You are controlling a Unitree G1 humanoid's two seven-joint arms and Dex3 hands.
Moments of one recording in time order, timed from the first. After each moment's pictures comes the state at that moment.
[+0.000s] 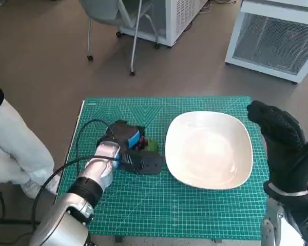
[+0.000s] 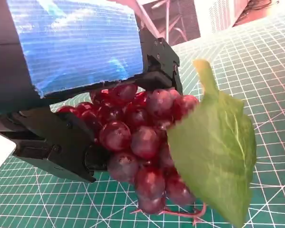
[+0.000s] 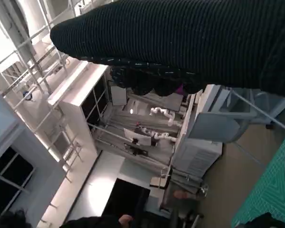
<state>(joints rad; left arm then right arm) -1.00 0.30 -0.63 1.13 0.79 0.06 -0.02 -0.38 -0.16 -0.19 0.13 0.31 -0.54 0.33</state>
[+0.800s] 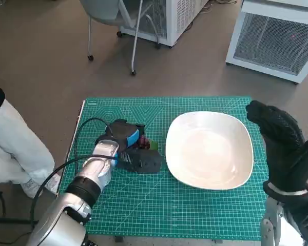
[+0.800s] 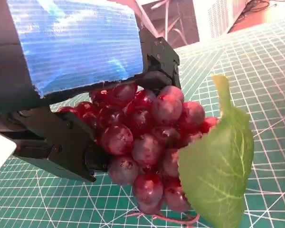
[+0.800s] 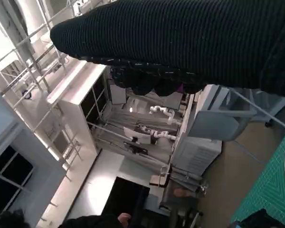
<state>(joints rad) -1.00 0.31 -0.62 1.09 0.78 0.04 -0.04 -0.38 -0.16 -0.19 0.14 0.31 -0.54 0.34</state>
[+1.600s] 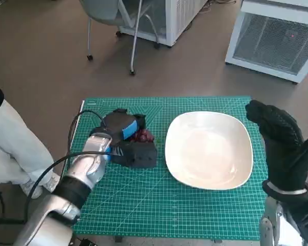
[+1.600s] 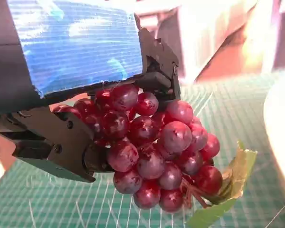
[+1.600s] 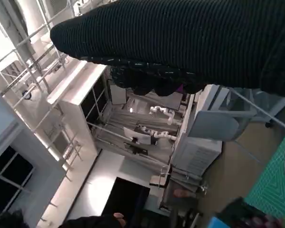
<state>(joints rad) -0.91 0.45 -0.52 0.71 0.75 0.05 -0.14 -0.39 -0.15 -0.19 0.15 0.31 -0.55 0.34</state>
